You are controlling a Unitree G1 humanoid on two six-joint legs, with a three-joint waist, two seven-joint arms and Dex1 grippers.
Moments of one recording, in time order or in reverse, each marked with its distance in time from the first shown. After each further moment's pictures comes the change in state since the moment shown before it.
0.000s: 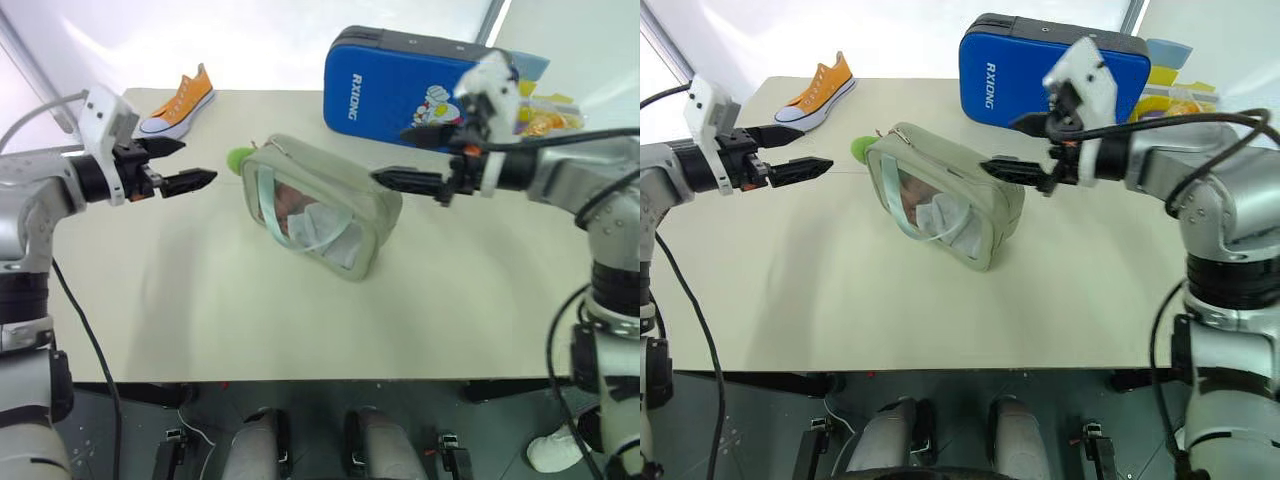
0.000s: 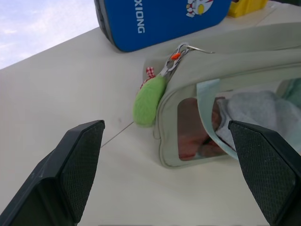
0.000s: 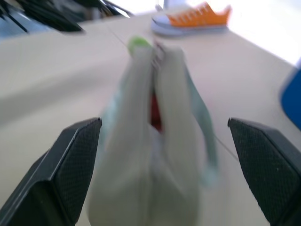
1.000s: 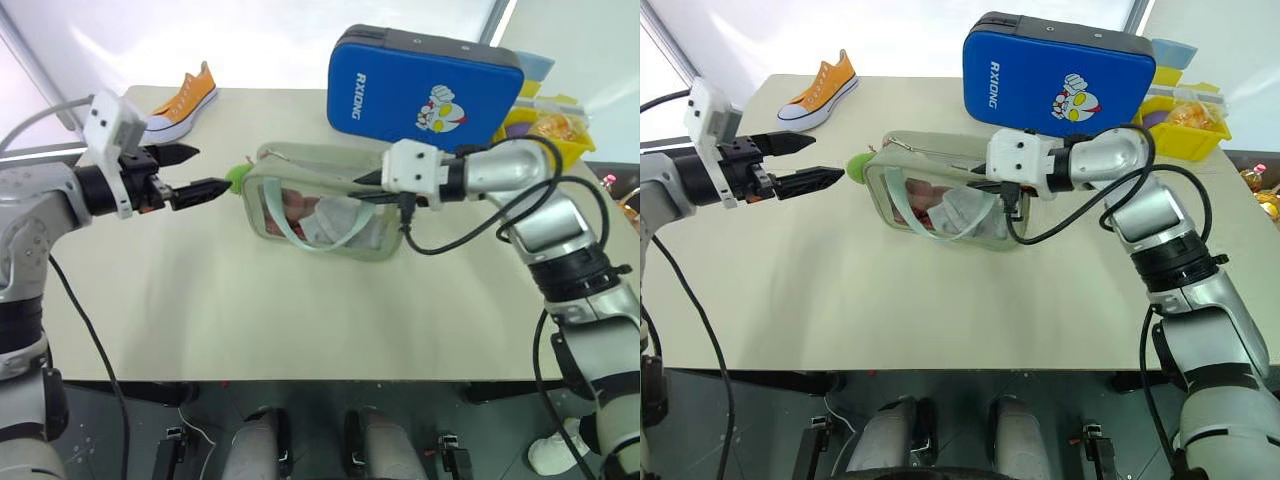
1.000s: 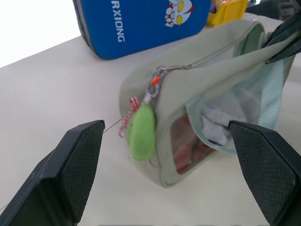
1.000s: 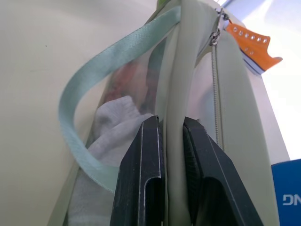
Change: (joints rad) left arm 0.115 0.007 0.078 -0.244 -0.142 0.132 0.102; right arm -0.001 -0.039 0.321 0.478 -0.485 -1.138 0.365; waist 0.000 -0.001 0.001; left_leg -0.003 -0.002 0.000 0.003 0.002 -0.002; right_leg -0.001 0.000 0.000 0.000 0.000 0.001
